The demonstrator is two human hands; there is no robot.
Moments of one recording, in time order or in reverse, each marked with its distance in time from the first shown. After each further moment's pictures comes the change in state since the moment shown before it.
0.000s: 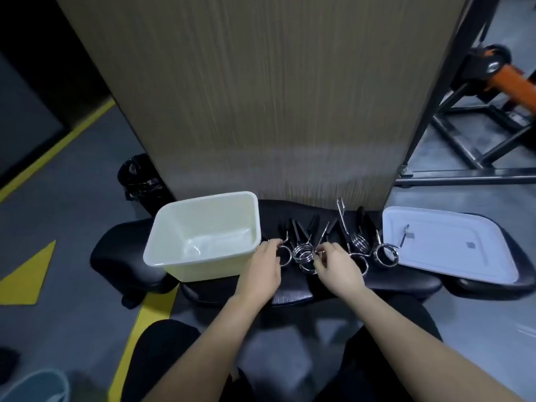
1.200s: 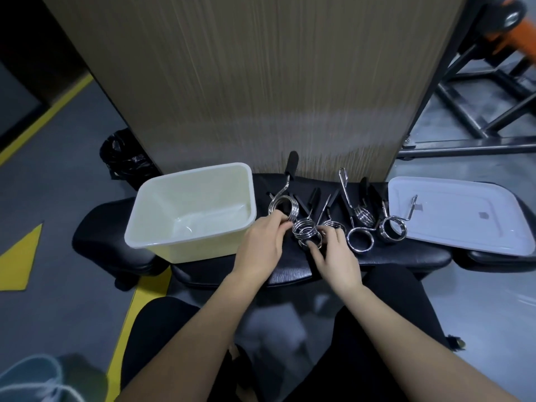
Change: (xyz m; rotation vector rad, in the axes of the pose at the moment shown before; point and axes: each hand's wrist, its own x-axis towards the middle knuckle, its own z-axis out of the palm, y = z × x) left_hand 0.011 -0.004 0.008 -0.042 0.235 0.220; right_hand -0.014 0.025 0.053 0.087 0.129 -0.007
